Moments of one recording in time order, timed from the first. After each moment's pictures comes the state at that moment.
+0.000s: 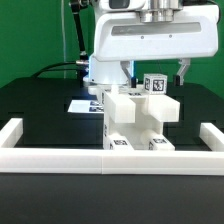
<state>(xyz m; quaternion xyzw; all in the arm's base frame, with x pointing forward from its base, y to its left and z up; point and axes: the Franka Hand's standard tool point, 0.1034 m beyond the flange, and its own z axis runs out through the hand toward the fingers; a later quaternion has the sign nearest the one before) 0.564 0.035 0.110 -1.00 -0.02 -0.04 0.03</state>
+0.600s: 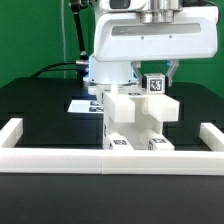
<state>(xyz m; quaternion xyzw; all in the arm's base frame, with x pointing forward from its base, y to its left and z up) 0.564 0.035 0.109 -1.00 -0.01 -0.03 0.03</state>
